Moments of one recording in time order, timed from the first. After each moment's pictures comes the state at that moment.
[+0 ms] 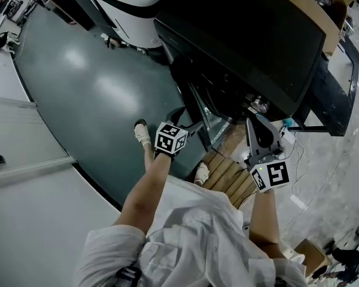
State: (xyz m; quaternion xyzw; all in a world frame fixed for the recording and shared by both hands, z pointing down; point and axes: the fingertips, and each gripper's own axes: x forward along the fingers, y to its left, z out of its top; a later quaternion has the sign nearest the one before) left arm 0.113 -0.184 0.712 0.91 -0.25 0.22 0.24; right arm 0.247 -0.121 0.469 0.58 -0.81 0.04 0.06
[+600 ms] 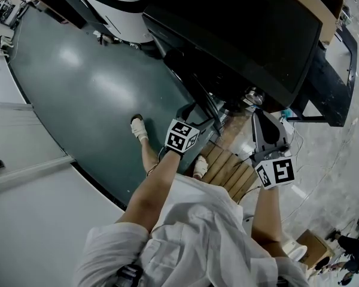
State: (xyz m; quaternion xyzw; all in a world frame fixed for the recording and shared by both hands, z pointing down) left arm 0.176 -0.156 0.715 0.93 -0.21 0.22 0.22; right arm 0.281 -0.107 0.474 0.61 -0.79 0.04 0.07
